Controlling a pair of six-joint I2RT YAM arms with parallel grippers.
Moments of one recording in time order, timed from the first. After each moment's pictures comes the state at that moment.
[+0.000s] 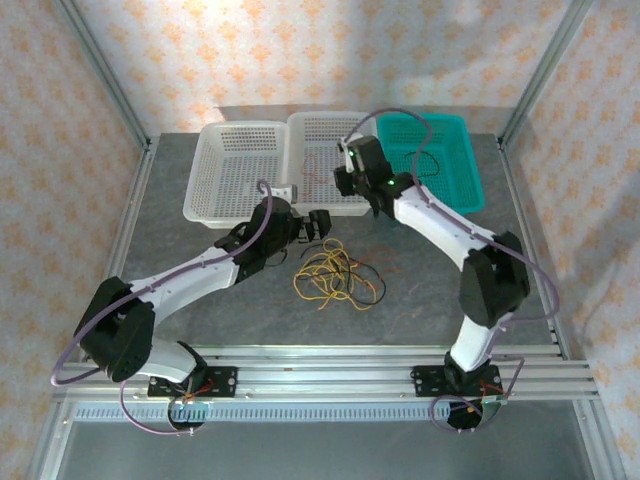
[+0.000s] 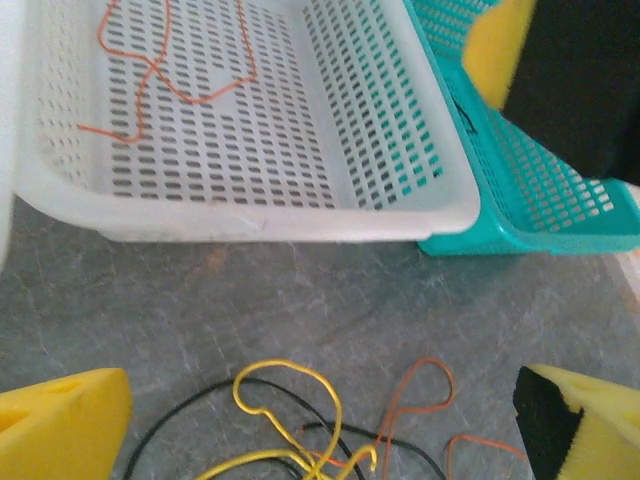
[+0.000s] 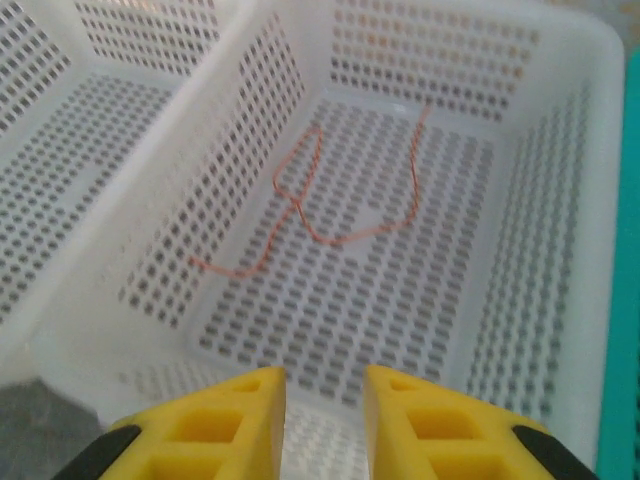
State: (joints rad) left arm -0.62 1.41 0.88 0.01 -0.08 -0.66; right arm 0.55 1.72 1.43 -0.36 0.12 0.16
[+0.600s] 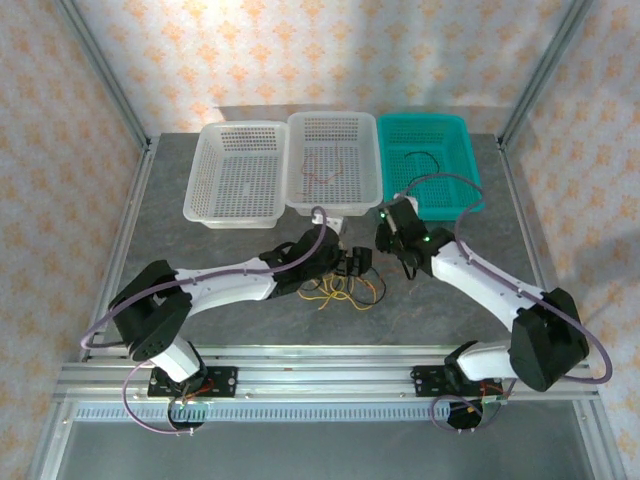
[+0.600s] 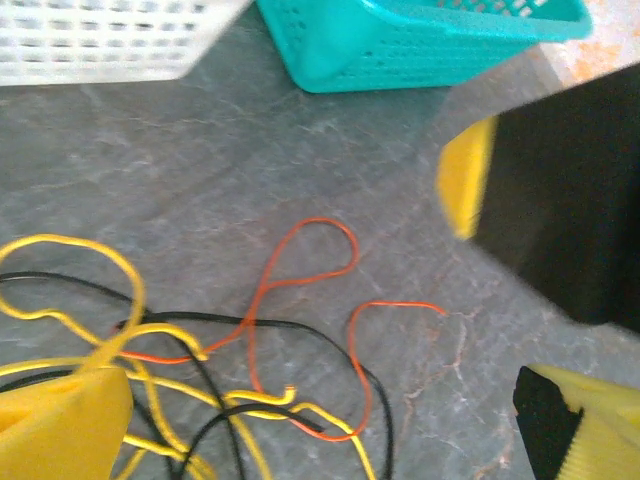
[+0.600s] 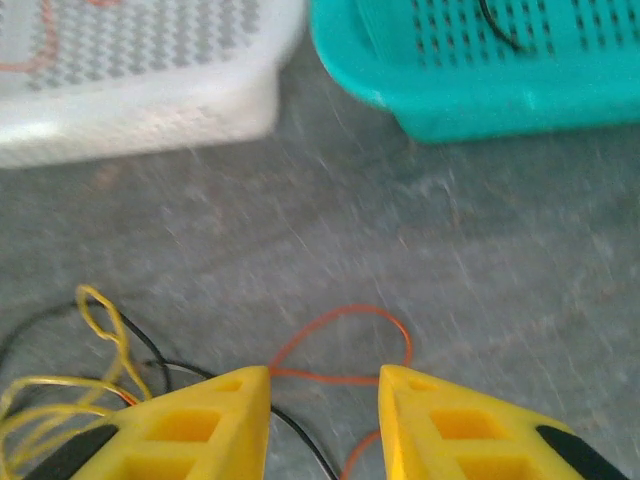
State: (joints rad) left arm -0.88 1.61 0.95 0.06 -0.09 -0.66; right arm 0.55 1.33 0.88 -0.49 0.25 0.59
